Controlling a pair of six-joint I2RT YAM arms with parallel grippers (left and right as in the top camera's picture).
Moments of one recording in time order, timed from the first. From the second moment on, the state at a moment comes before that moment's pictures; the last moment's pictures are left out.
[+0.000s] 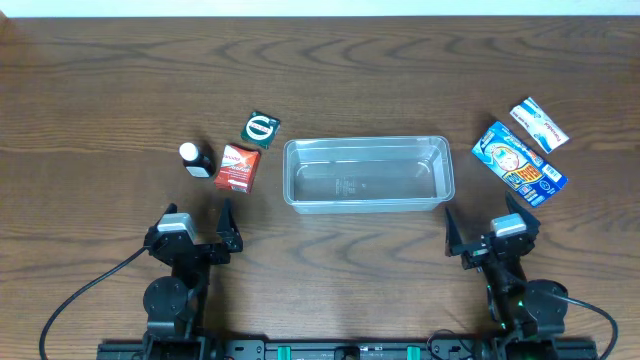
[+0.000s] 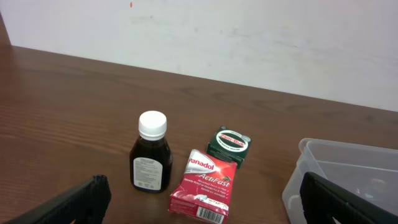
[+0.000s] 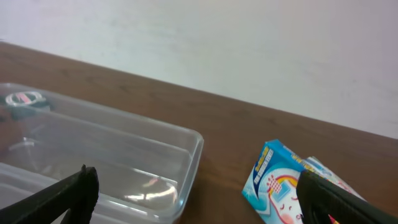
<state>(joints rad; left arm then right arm) -0.05 0.02 0.03 -0.13 -0.04 -0.20 0.06 0.01 0.04 -0.07 -0.16 -0.12</state>
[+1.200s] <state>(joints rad) -0.05 0.02 0.03 -0.13 -0.04 -0.20 -0.08 1.54 1.53 -1.01 -0.08 -0.29</state>
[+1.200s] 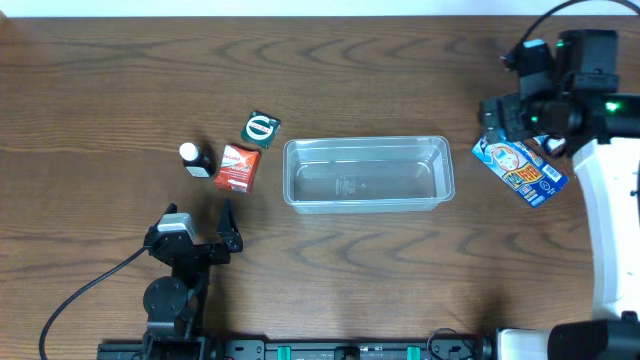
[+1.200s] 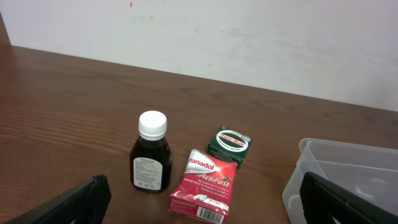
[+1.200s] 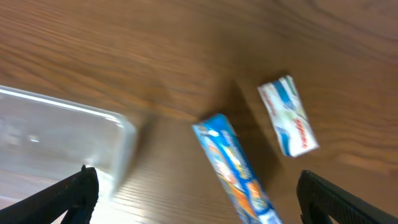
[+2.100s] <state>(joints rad) -0.05 0.02 0.03 -0.13 -0.04 -0.20 -0.22 1.85 1.53 -1.06 -0.07 -0.36</state>
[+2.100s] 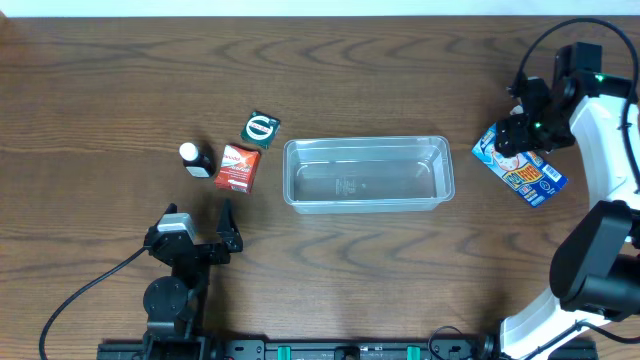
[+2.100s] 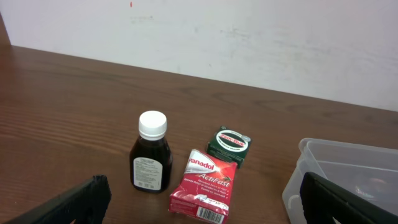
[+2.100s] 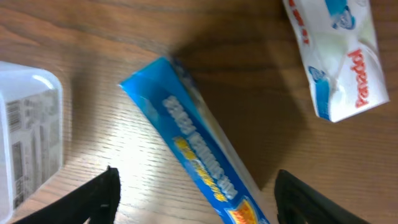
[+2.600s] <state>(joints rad) -0.05 0.02 0.03 -0.13 -0.04 -0.20 -0.25 1.86 1.41 -0.98 -0.10 -0.35</state>
